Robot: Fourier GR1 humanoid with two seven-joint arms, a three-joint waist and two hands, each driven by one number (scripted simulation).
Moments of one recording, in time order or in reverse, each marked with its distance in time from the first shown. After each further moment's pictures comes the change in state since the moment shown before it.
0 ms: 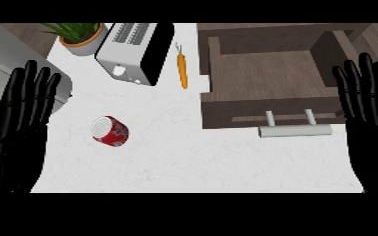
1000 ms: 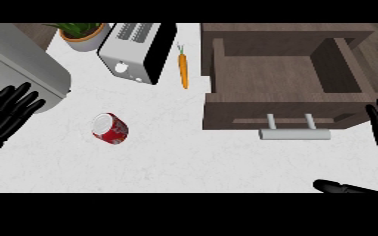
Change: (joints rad) left arm 0.078 0.365 0.247 0.174 0.568 -0.526 0.174; right arm 0.235 0.001 -0.165 -0.040 -0.081 -0.031 0.183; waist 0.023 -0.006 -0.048
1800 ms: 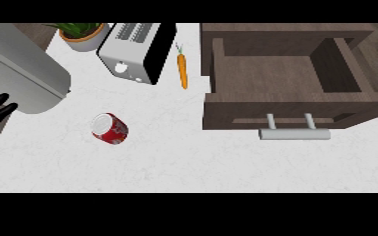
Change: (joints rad) left arm 0.013 0.054 0.130 0.037 0.302 -0.007 0.213; right arm 0.142 -0.010 -0.170 0.029 -0.145 0.180 -0.115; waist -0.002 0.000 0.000
